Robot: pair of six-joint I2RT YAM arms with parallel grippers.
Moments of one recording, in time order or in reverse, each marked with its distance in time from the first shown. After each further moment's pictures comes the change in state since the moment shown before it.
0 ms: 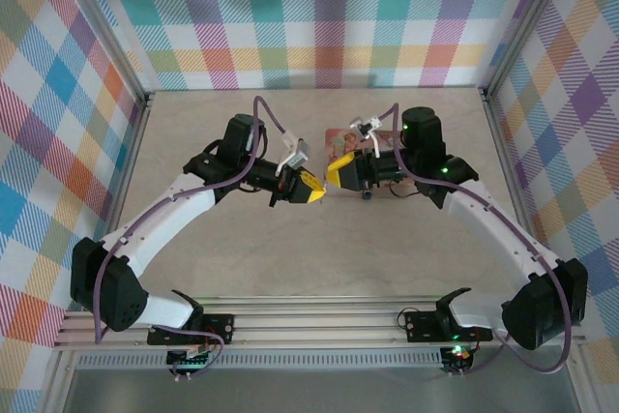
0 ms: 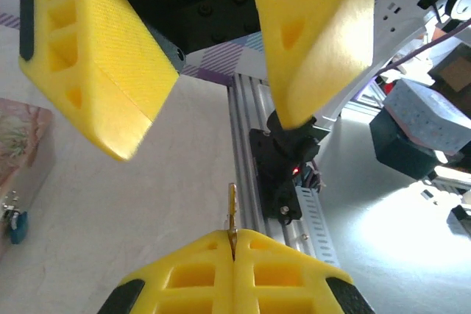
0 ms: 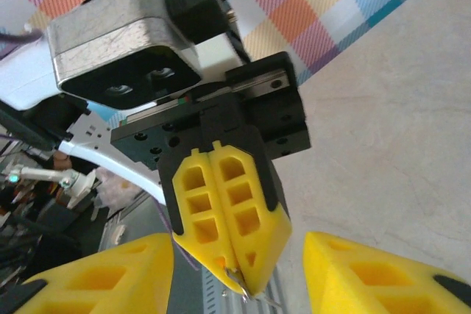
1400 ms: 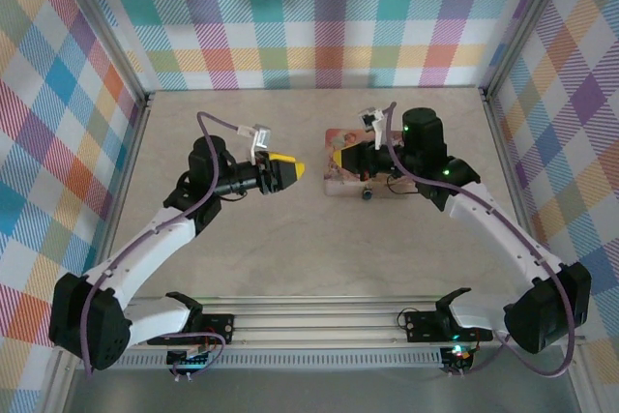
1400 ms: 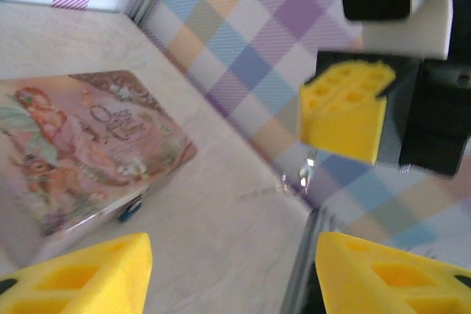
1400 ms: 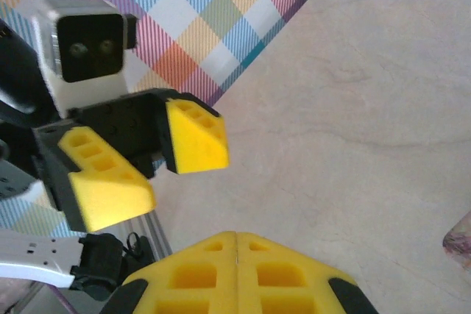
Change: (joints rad) left arm 0.100 -0.204 -0.384 0.686 -0.390 -0.859; right arm 0.005 -0.021 -0.006 0.020 0.383 0.085
